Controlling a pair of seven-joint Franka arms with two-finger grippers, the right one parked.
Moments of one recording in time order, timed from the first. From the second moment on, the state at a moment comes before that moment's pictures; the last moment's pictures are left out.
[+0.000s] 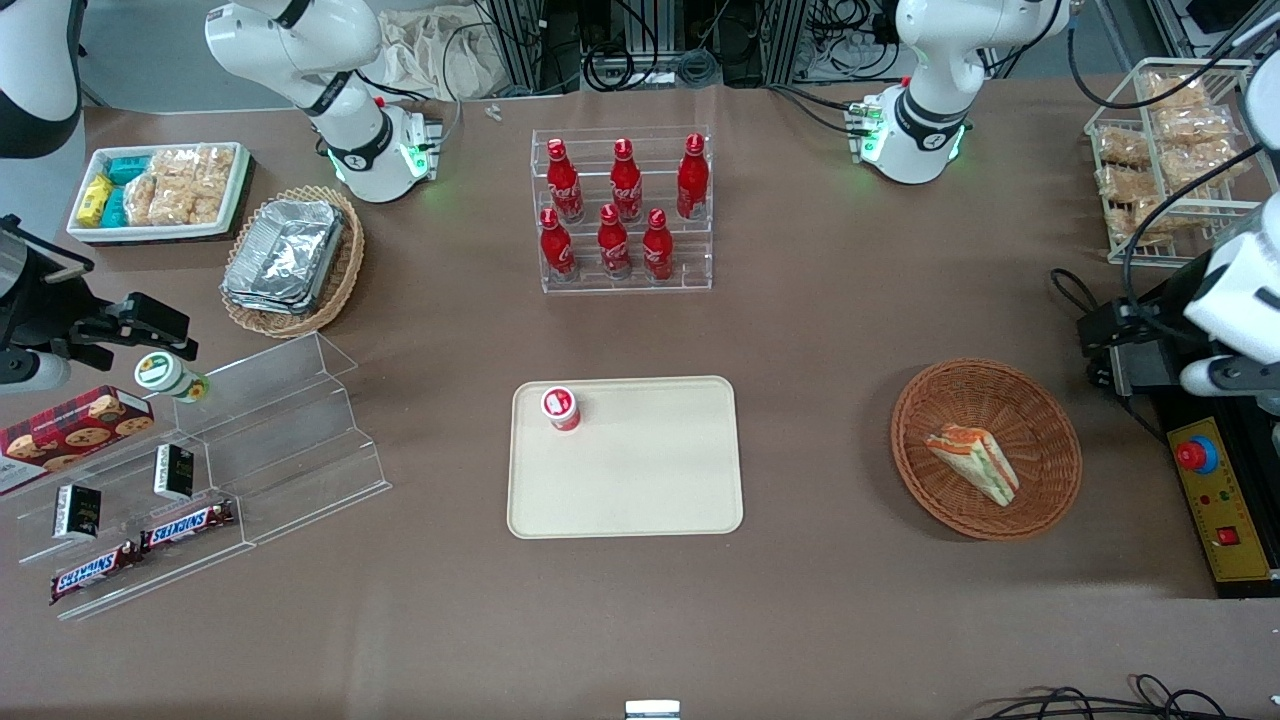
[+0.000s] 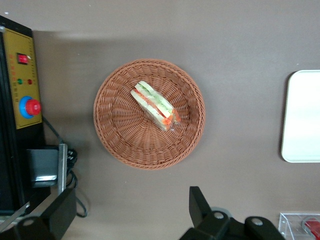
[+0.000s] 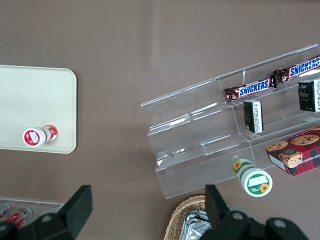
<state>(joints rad) 0.05 0.13 -0.10 -1.54 0.04 1.66 -0.06</state>
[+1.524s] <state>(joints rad) 0.08 0.37 -0.09 -1.91 0.02 2.34 -0.48</state>
